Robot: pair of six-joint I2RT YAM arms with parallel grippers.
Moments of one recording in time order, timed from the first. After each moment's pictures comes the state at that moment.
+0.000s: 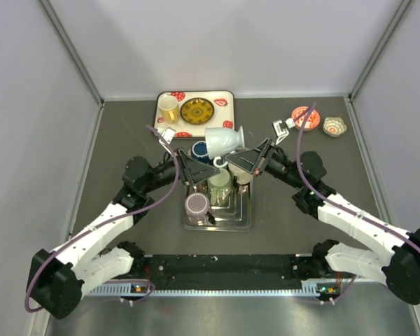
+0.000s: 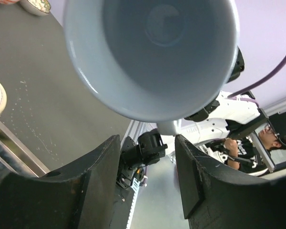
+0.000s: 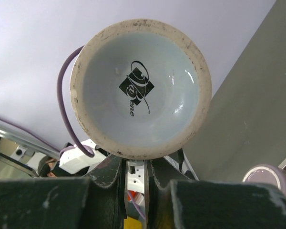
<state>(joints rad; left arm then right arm) -0.53 0.95 0.61 0.52 0.67 -1.03 0.67 1.05 0.67 0.61 -0.41 1.16</state>
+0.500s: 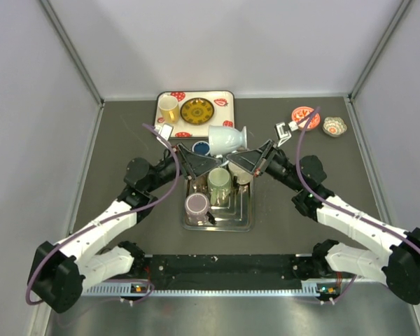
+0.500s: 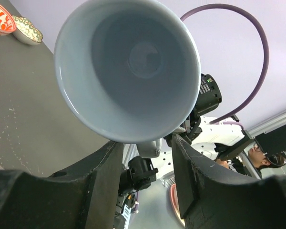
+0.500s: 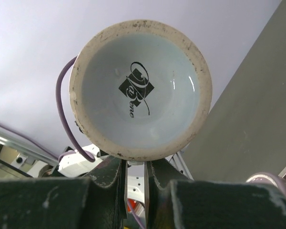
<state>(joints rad) -0.56 1.01 0.61 0.69 0.56 -1.11 0.68 1.05 0.62 0.71 -0.36 1.19</state>
